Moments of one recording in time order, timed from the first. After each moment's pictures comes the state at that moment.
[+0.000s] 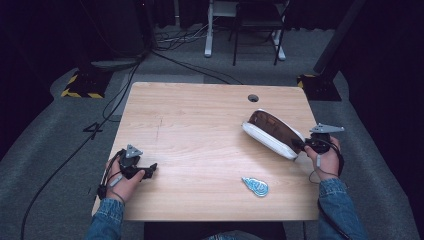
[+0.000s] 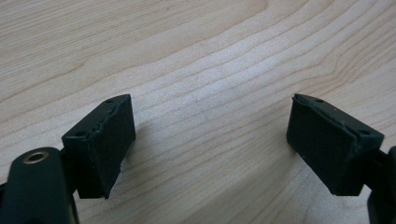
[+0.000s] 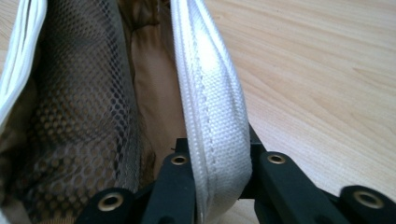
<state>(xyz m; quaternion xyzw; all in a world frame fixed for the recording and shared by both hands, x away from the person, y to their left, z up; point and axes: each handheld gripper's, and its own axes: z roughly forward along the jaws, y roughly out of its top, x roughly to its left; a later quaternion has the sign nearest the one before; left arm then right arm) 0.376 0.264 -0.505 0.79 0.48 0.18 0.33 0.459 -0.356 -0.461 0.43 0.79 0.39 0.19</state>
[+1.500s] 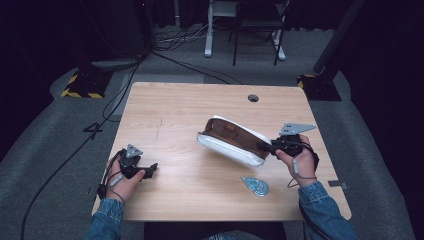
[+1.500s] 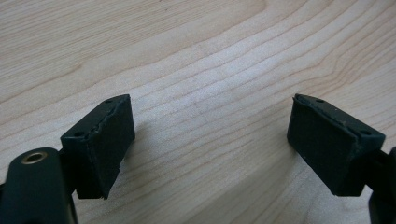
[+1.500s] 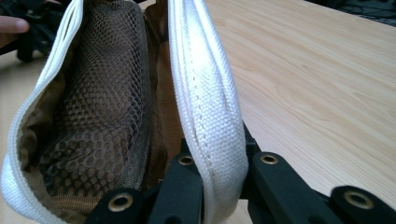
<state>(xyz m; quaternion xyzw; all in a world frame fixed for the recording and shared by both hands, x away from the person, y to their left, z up) 0.377 0.263 -0.505 0.79 0.48 0.18 0.33 0.427 -0.242 -0.418 0.28 0.83 0.48 0.10</state>
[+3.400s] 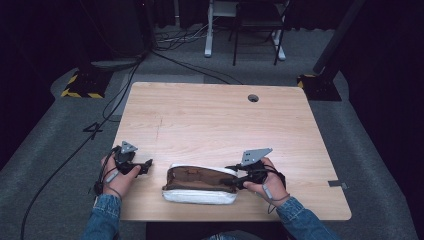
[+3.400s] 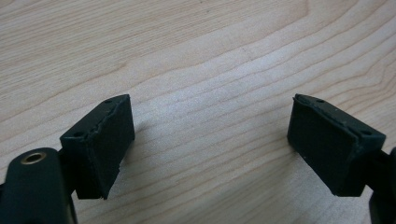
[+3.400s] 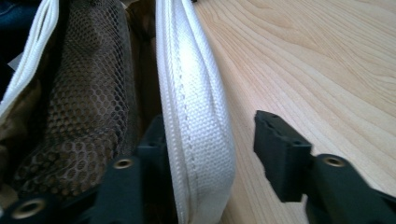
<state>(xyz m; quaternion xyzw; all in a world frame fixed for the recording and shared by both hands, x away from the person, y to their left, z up) 0.387 0.279 -0.505 0.78 0.50 0.19 0.32 0.382 -0.151 -0.472 0.15 0.88 0.46 0.01</state>
